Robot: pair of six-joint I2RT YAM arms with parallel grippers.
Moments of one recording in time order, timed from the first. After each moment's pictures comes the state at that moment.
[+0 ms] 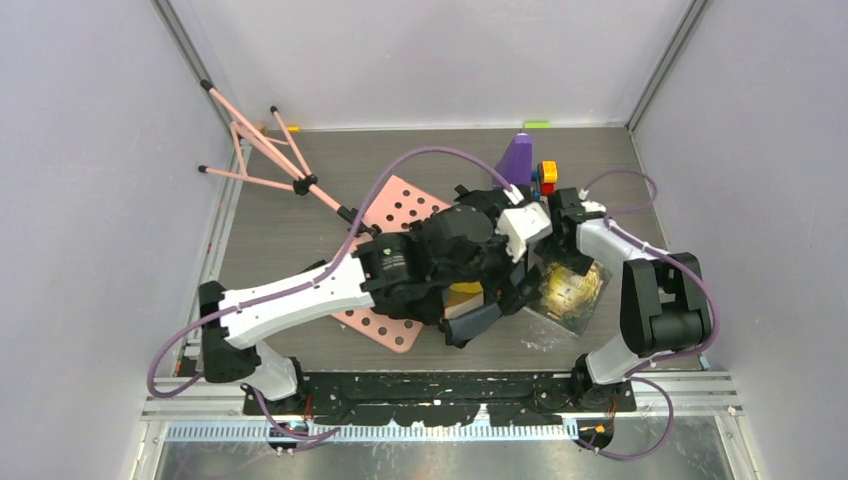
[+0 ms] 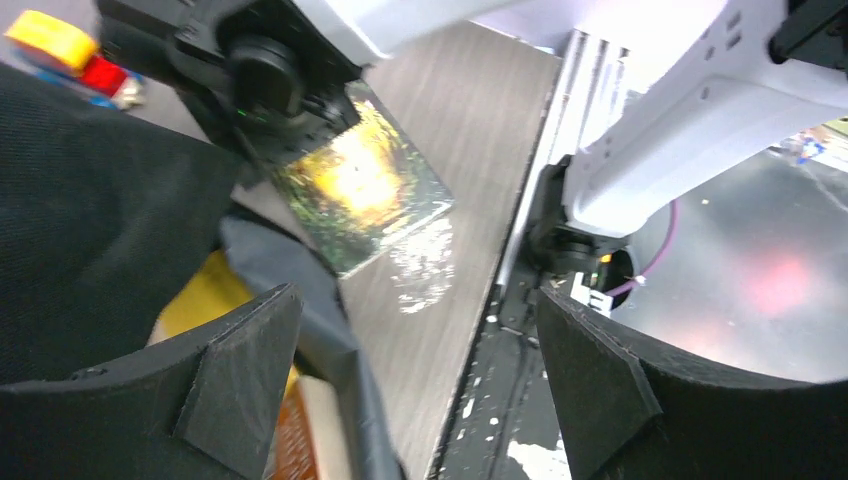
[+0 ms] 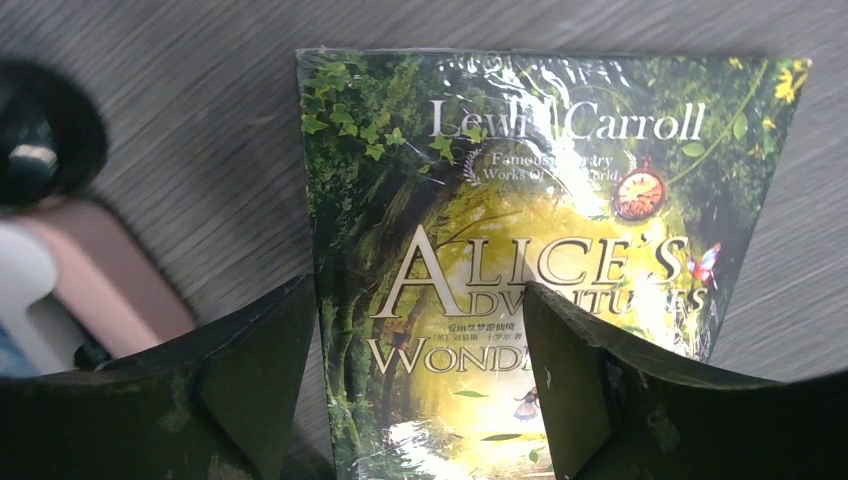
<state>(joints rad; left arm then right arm) -1.24 1.52 1.61 -0.47 0.00 -0.12 0.16 1.57 0.89 -0.54 0.36 0.65</state>
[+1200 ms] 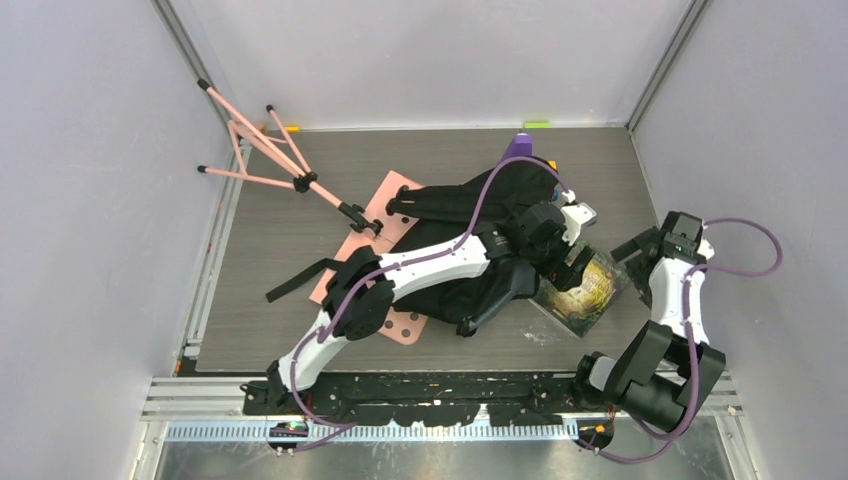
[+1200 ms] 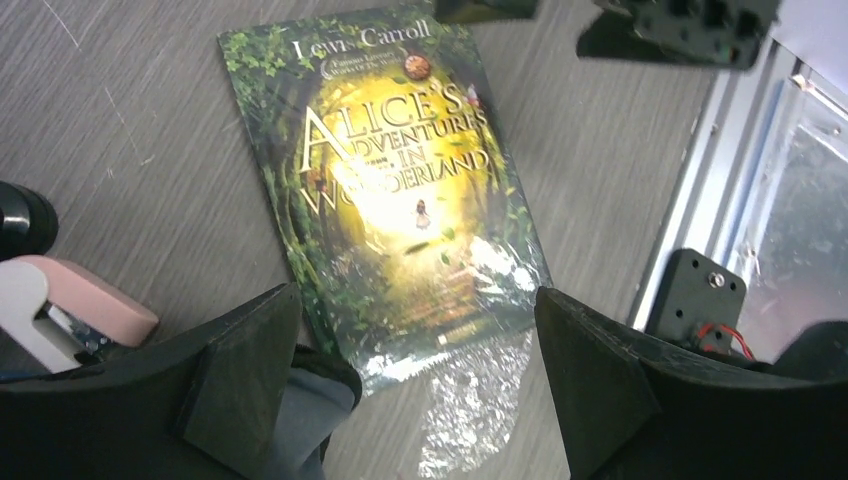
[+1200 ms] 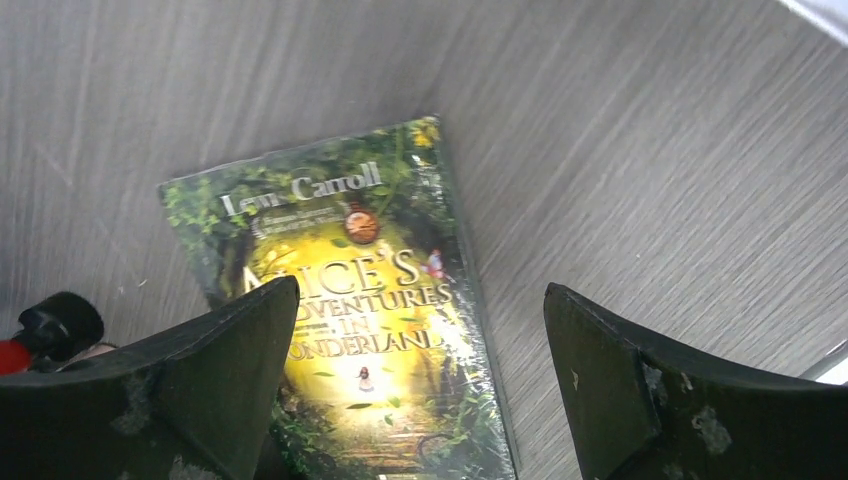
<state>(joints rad) -1.12 2.24 1.97 -0.29 0.16 -0.23 -0.50 1.18 0.79 -0.63 0.11 0.56</state>
